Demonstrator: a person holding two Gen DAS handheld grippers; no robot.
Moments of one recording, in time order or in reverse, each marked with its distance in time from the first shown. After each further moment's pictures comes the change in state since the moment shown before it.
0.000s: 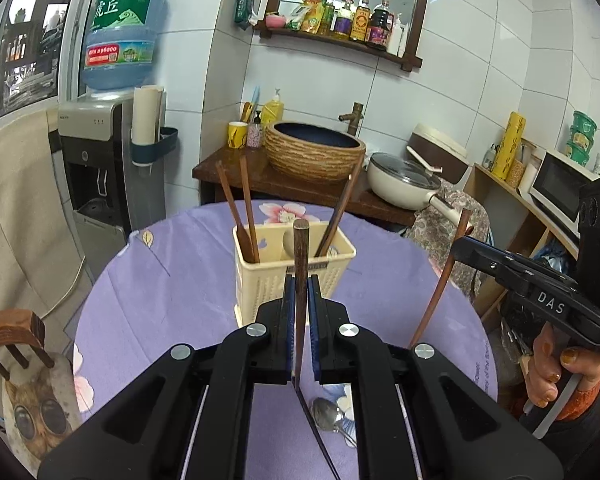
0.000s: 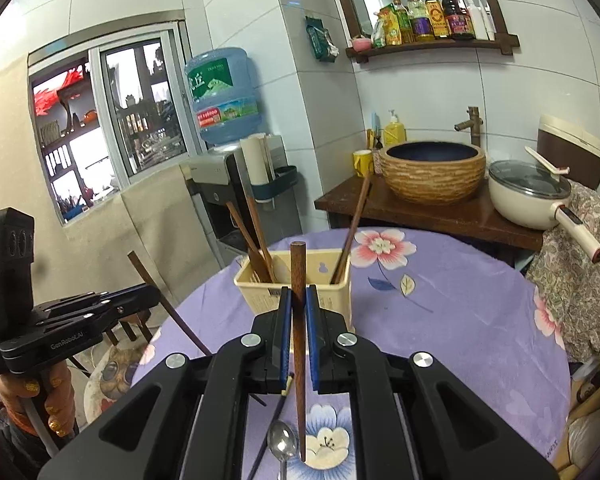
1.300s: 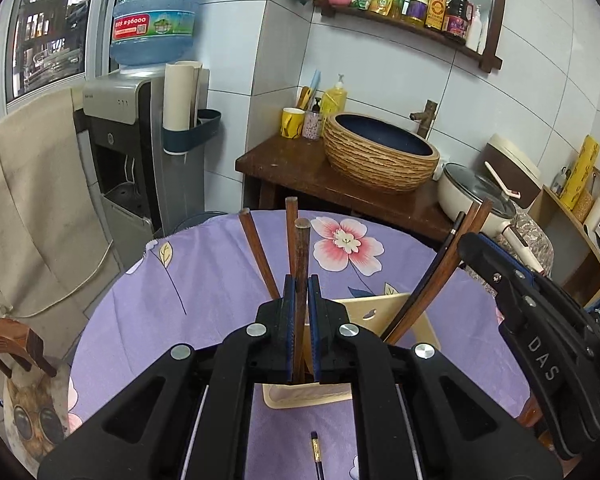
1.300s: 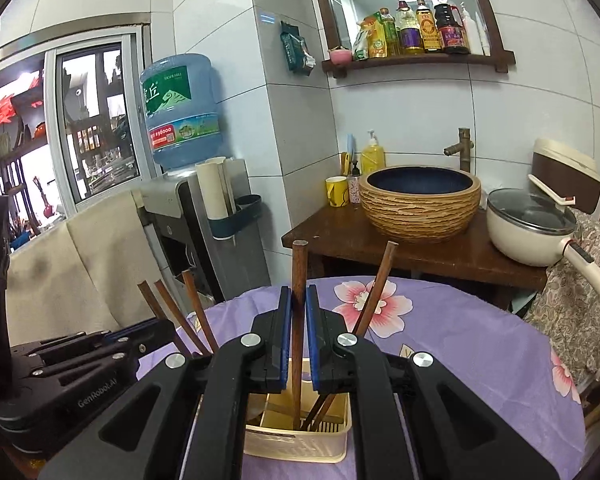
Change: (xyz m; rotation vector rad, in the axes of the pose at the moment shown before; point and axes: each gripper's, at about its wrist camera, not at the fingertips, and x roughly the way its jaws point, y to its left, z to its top) left arm 0.132 0.035 0.063 -0.116 0.070 0.188; right arm 0.128 -0.001 0.044 -0.012 -0.062 -0.159
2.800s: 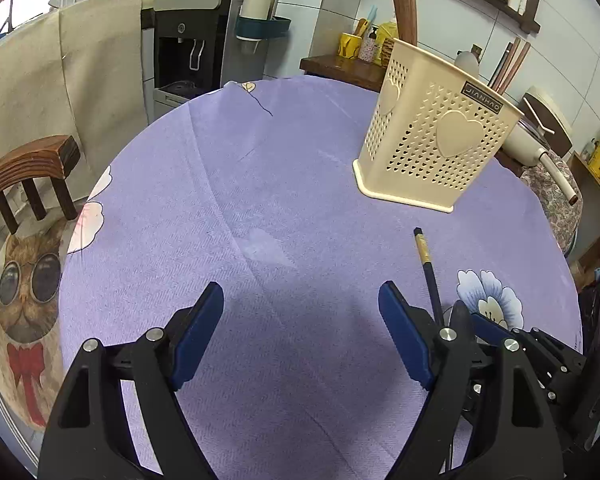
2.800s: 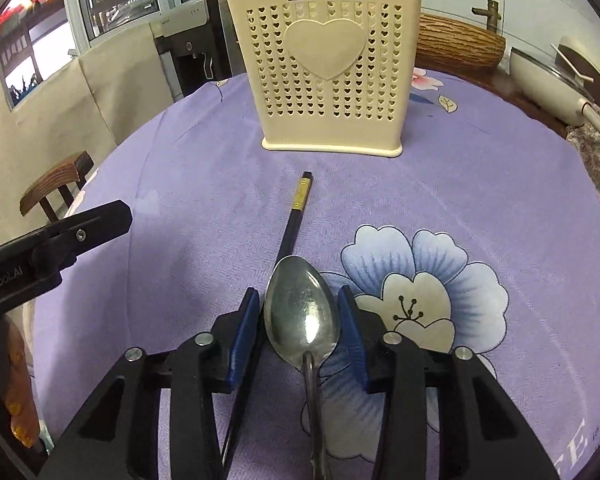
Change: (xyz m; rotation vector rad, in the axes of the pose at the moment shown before) left arm -0.027 0.076 -0.223 -0.112 0.159 0.102; right arm -0.025 0.042 -0.235 -0.076 0.482 0.017
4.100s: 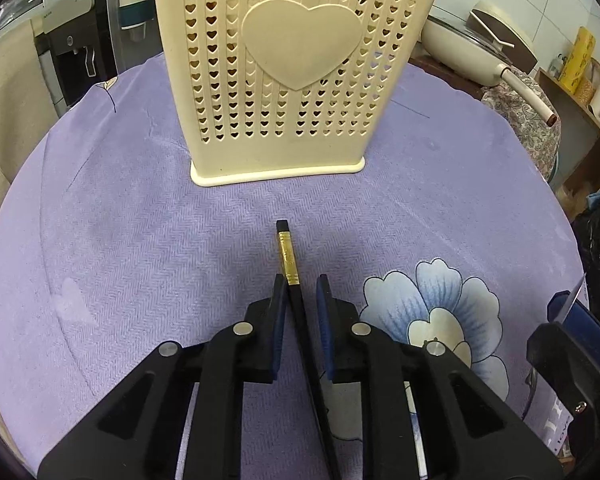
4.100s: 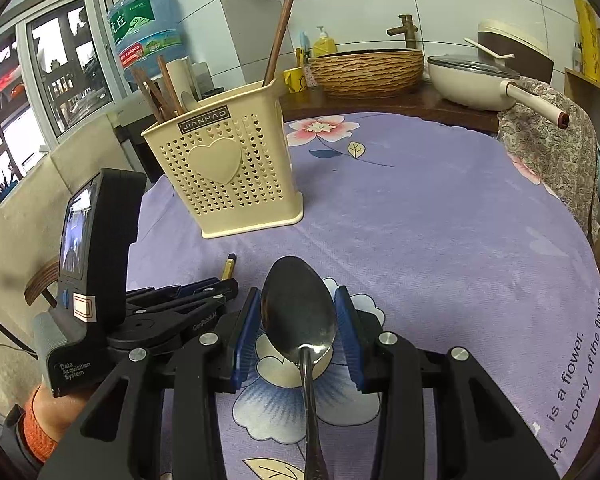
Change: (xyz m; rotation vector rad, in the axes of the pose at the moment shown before) left arm 0.083 -0.129 0.016 0.234 0.157 -0.085; right arm -0.068 -0.068 0.004 0.234 -0.199 -0.043
